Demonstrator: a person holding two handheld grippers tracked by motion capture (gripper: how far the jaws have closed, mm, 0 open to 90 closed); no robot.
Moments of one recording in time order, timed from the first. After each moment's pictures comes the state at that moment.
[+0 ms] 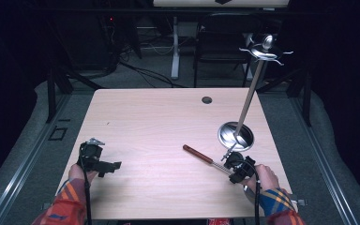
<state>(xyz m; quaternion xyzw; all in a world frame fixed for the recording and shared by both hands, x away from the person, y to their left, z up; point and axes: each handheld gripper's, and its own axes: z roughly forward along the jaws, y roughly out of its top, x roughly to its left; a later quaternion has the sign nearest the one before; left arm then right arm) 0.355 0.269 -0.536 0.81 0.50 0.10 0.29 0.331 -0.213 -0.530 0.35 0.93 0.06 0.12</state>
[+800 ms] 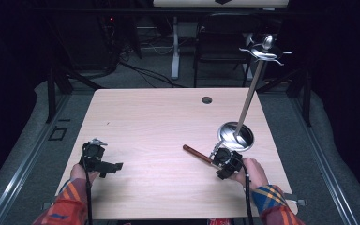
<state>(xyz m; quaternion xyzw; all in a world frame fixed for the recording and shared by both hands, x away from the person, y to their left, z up) 0.357 0.264 -0.541 0.82 0.49 0.09 0.28 0.349 -0.181 -0.530 0.29 0.94 0.09 0.13</state>
